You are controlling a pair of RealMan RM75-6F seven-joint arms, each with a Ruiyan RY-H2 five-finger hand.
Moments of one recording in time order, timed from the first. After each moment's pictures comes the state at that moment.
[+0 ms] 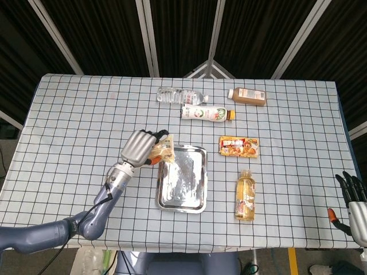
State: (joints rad) left arm -0.81 -1.69 -0.39 -1.48 1.11 0.95 0.54; right arm -0.01 -1.03 0.04 -1.61 -1.51 1.52 0.02
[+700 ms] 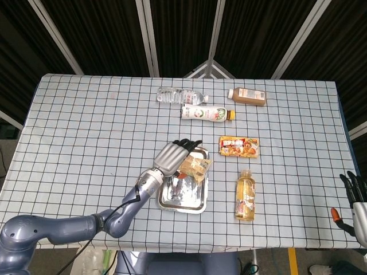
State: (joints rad) left arm -0.96 -1.80 -0.34 -1.39 1.06 0.84 0.46; right arm -0.02 -1.03 0.04 -1.61 -1.52 1.55 0.02
